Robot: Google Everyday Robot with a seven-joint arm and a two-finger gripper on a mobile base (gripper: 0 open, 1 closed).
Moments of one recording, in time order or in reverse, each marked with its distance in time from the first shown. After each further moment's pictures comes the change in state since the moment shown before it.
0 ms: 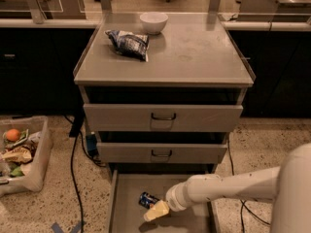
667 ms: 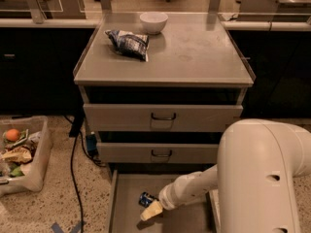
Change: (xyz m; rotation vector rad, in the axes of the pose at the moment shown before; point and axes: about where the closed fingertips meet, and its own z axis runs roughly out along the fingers) arm 0.003 -0.019 0.055 0.056 0.074 -0.032
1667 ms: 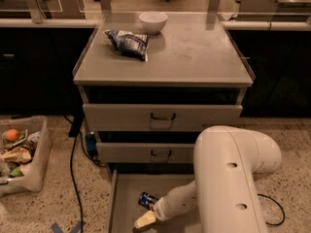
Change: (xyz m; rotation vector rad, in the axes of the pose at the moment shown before) arm 0.034 0.011 0.083 -0.041 0.021 0.181
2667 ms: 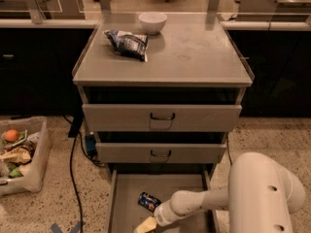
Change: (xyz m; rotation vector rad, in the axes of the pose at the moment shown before) arm 0.013 0.010 0.025 -0.151 -0.018 -0.053
